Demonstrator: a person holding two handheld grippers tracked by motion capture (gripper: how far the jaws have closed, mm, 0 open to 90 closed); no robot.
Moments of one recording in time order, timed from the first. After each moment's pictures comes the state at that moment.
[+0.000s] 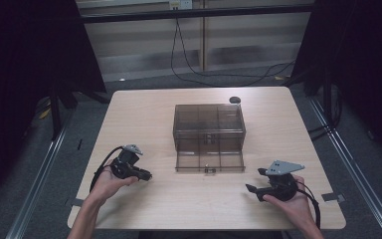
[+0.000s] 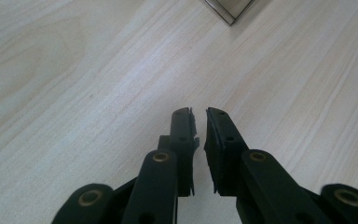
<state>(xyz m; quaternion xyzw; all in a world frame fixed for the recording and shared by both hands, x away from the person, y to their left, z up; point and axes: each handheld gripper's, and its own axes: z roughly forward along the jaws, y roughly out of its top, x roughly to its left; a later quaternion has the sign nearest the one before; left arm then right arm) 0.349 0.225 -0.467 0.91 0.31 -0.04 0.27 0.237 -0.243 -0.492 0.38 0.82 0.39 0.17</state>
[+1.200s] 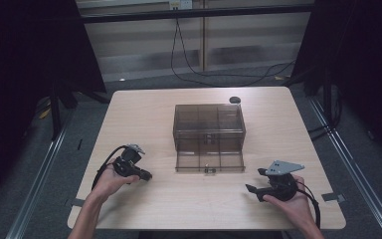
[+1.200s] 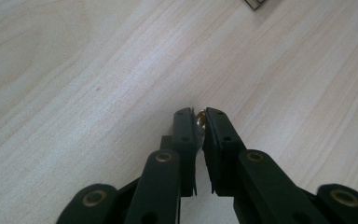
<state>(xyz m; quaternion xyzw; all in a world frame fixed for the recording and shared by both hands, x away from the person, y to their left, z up) 0.360 0.219 -0.478 0.91 0.32 -0.05 0.25 0.237 -0.243 -0.493 0.38 0.82 0.39 0.17</state>
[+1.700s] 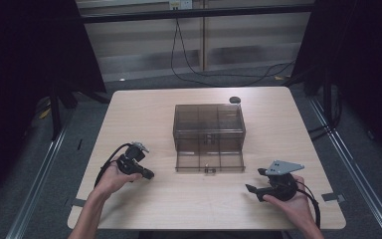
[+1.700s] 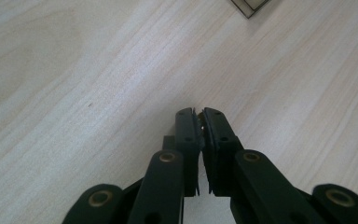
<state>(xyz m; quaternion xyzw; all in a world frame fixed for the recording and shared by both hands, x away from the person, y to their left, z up) 0.364 0.210 -0.473 0.92 0.31 -0.06 0.23 0.237 -0.243 -0.493 0.38 0.82 0.39 0.16</state>
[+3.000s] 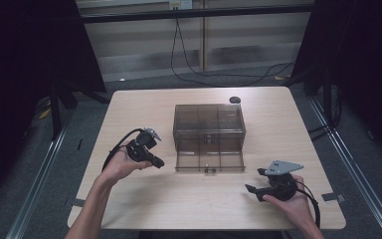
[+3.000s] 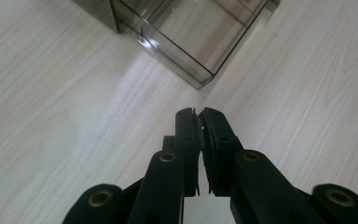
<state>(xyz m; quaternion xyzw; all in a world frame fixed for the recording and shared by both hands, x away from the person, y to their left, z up) 0.375 0.167 -0.417 0.94 0.26 -0.04 0.22 0.238 -0.242 -0.493 0.38 0.82 0.39 0.16</state>
